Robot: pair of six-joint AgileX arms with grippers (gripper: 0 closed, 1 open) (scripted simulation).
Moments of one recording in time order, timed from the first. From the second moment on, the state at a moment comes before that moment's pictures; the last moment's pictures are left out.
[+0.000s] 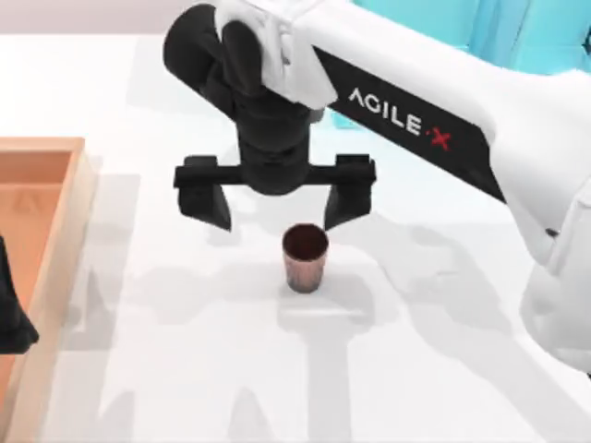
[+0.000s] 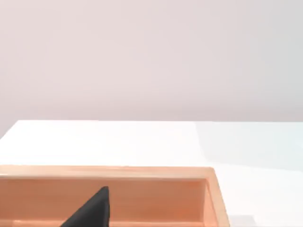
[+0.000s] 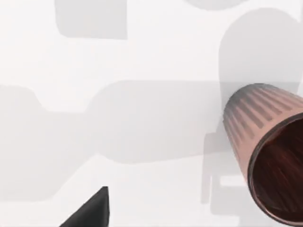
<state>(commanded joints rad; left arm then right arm) 0.00 0.00 0.00 0.00 0.00 0.00 0.79 2.46 2.37 -1.41 0.08 0.81</state>
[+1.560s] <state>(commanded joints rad) 0.00 0.00 0.00 0.00 0.00 0.00 0.79 2.45 2.12 -1.17 0.08 0.81</state>
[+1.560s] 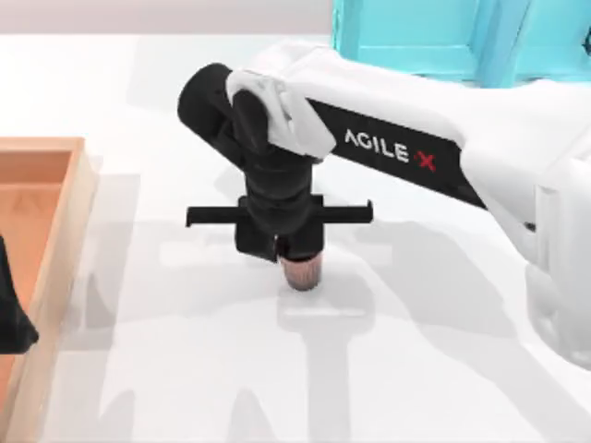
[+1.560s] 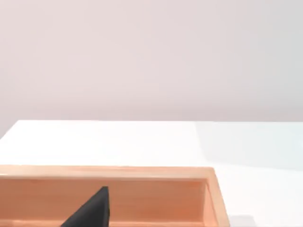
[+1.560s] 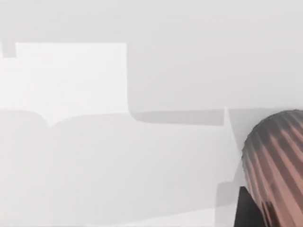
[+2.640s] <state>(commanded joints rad) 0.00 0.00 0.00 0.00 0.00 0.00 0.23 1.98 1.60 -1.16 -0.04 0.25</state>
